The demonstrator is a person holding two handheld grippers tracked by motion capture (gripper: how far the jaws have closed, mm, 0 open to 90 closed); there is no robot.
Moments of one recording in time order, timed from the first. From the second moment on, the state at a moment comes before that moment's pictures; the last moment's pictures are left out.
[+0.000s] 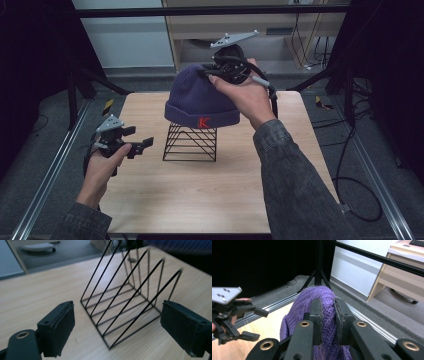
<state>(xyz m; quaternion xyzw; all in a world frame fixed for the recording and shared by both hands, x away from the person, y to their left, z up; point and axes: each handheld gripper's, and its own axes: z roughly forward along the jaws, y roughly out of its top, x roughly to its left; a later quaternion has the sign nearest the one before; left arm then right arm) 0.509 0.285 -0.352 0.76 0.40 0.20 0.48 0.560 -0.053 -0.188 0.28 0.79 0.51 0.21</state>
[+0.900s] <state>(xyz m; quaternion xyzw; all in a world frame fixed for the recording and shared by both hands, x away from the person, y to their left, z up) 0.550 0.249 -0.317 0.78 0.35 0.15 0.49 0.567 -0.017 -0.197 0.27 0.79 0.51 0.19</state>
